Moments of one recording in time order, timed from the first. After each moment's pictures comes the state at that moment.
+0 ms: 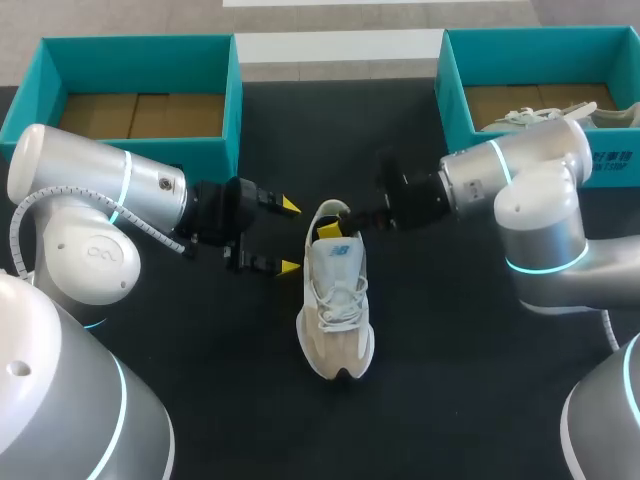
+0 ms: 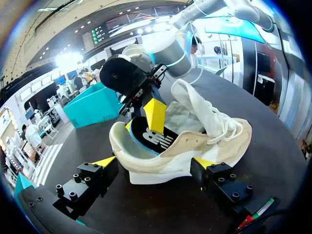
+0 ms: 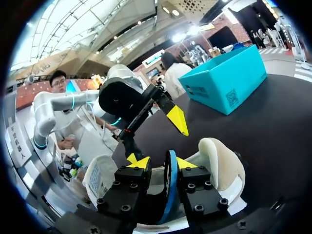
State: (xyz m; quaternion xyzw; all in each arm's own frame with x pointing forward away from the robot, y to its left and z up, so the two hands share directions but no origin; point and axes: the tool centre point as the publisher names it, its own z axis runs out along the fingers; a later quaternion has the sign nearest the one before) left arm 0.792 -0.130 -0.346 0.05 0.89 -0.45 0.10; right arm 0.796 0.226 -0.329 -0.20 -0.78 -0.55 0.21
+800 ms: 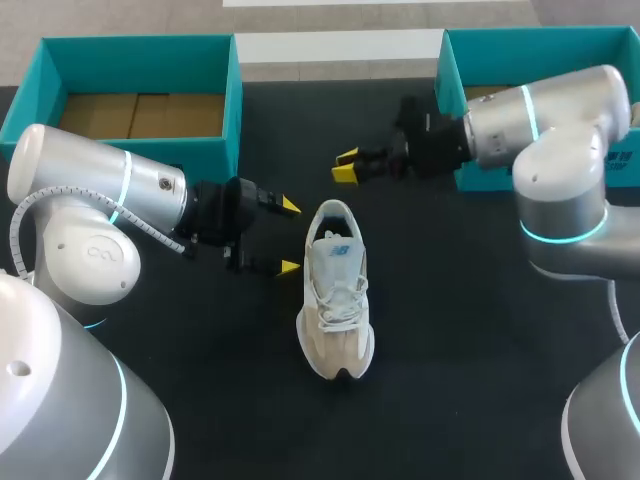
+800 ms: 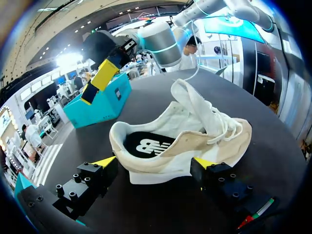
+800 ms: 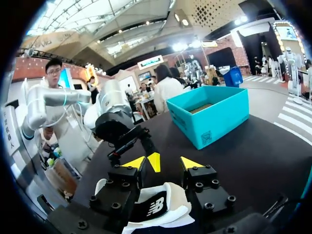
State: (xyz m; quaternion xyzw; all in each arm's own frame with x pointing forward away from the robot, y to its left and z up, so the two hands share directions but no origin) left arm 0.792 -0.130 -0.346 0.05 0.89 -0.45 0.10; right arm 0.860 0.194 -0.264 -0.19 -0.80 -0.57 0.09
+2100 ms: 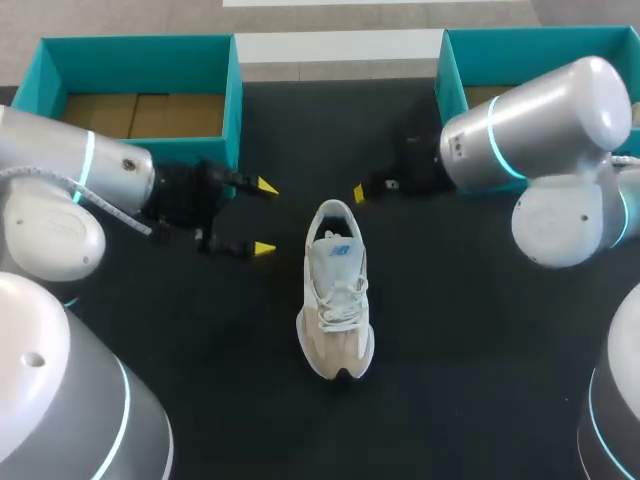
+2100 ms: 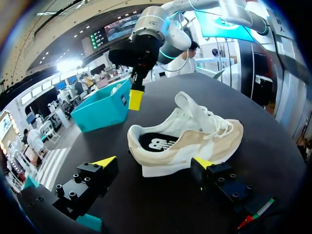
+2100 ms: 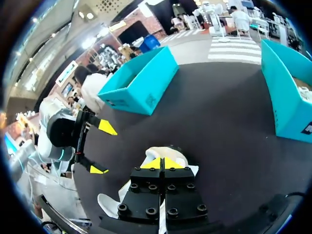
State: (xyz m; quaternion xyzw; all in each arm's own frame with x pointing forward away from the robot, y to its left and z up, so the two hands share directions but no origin) left arm 0.806 -0.091 -0.312 0.06 0.88 -0.46 0.11; right arm 0.833 0.170 -0.300 -0.55 -0.74 -0.38 0.05
